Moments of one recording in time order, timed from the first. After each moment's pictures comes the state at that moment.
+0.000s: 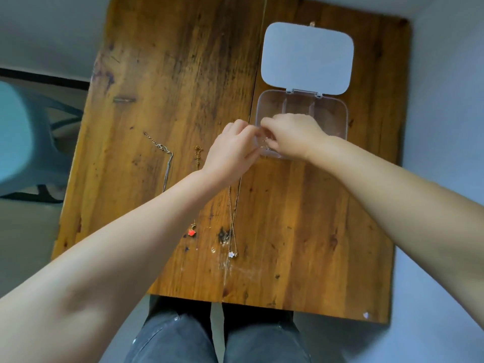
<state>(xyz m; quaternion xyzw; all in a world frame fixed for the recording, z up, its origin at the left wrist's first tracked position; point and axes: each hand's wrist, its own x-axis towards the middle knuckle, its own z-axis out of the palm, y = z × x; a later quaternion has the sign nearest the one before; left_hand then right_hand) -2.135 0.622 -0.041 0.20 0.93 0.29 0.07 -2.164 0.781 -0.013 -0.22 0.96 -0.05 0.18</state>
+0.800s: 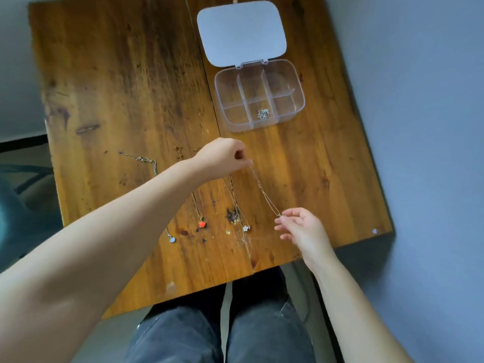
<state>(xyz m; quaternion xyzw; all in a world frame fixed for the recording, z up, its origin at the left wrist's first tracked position) -2.123 0.611 -0.029 0.36 0.85 0.22 0.33 -1.899 0.719 -0.036 0.49 0.61 -0.61 0.11</state>
